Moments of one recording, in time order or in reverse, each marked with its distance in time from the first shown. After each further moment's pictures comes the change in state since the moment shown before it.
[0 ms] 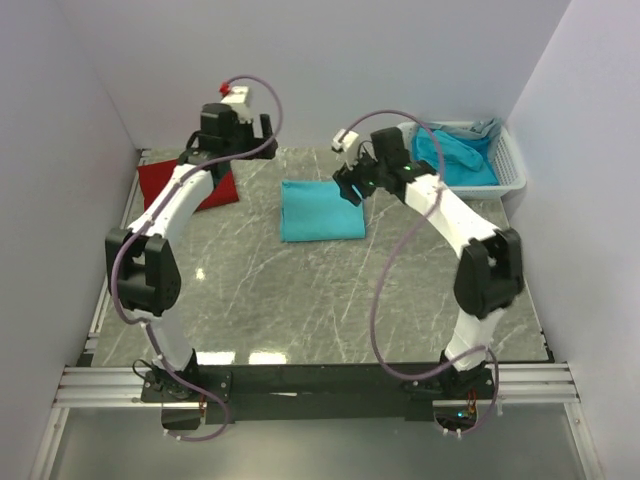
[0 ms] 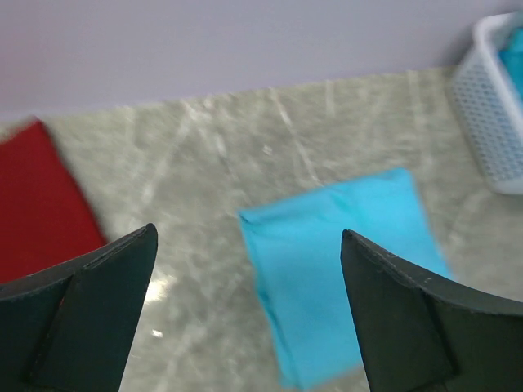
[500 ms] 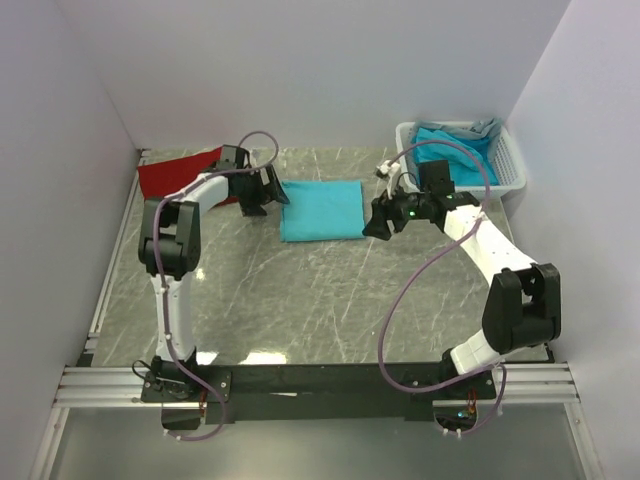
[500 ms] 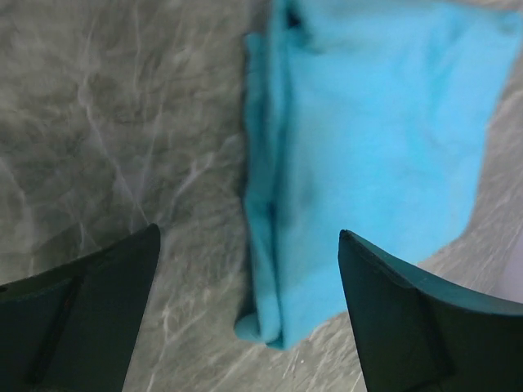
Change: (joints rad) left arm 0.084 0.332 -0.032 -0.179 0.383 -0.359; right arm -0.187 -0.327 -0.435 -0.029 -0.473 0.092
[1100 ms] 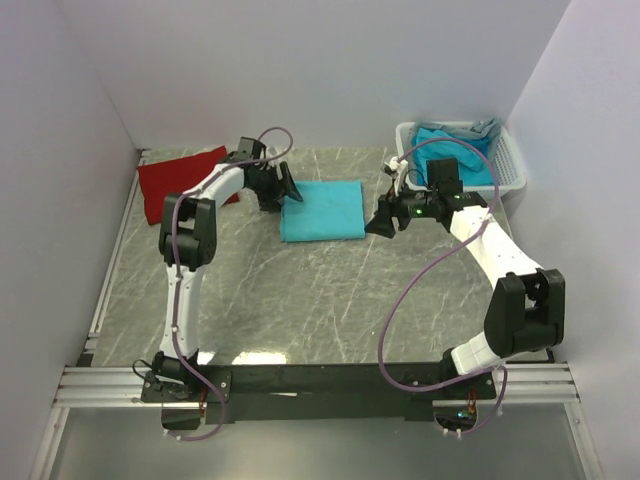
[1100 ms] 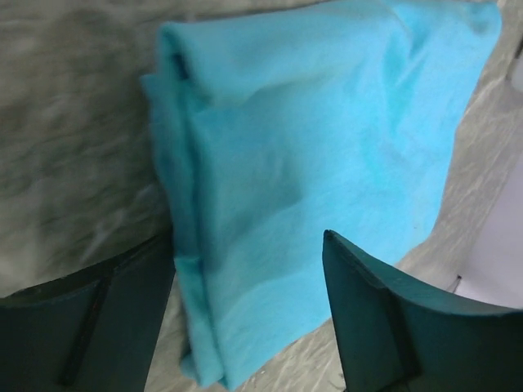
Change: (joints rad) left arm -0.057 0.204 0.290 -0.180 0.062 -0.041; right arm -0.053 -0.027 0.000 0.009 -0.106 0.008
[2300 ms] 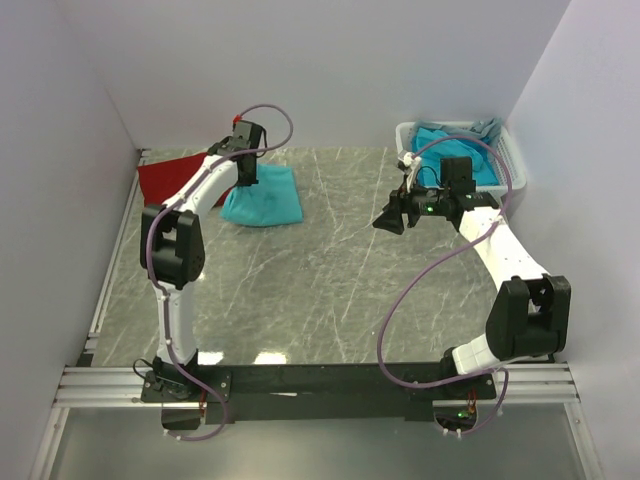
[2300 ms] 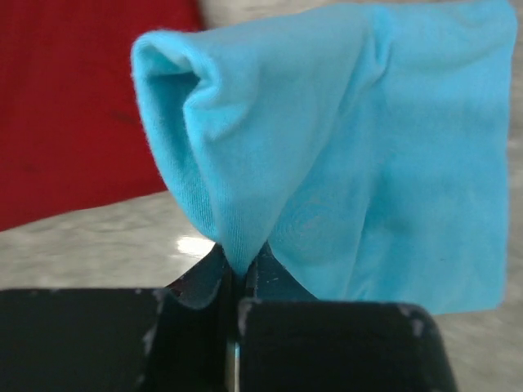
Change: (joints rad) left arm -0.057 -0.270 -0.052 -0.119 -0.834 0.309; right arm -0.072 -0.025 -0.001 -0.002 -0.055 0.000
